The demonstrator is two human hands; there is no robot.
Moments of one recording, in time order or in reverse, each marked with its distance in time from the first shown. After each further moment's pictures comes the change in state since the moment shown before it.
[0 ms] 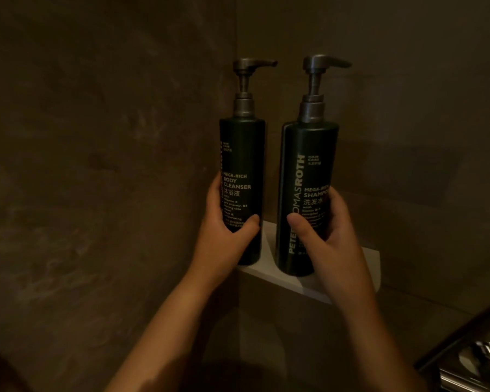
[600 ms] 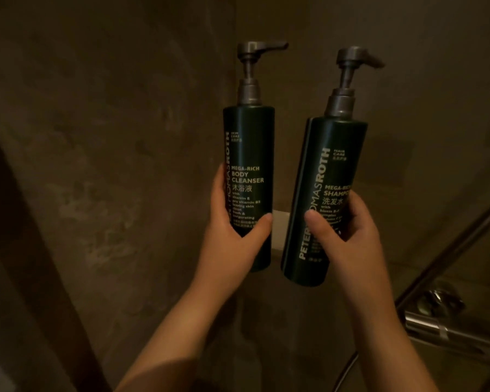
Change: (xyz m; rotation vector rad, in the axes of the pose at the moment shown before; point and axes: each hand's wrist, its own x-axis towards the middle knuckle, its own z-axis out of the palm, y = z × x) left_hand -0.051 0.050 -0.019 -0.087 -0.053 0.033; right_hand -0.057 -0.045 0.008 -0.070 0.186 -0.065
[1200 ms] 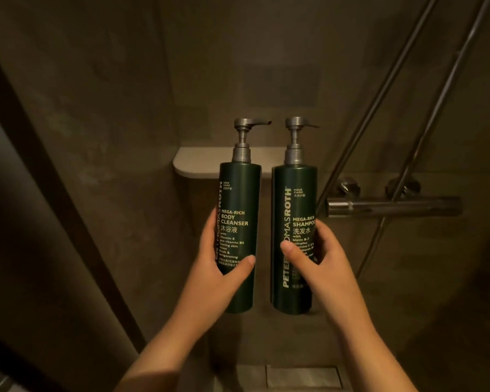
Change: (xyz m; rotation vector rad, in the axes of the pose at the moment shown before) left_hand -0.140 -0.019 -0.038 -0.189 -0.435 -0.302; right_hand -0.174 -0.008 -0.002 -0.195 0.180 0.331
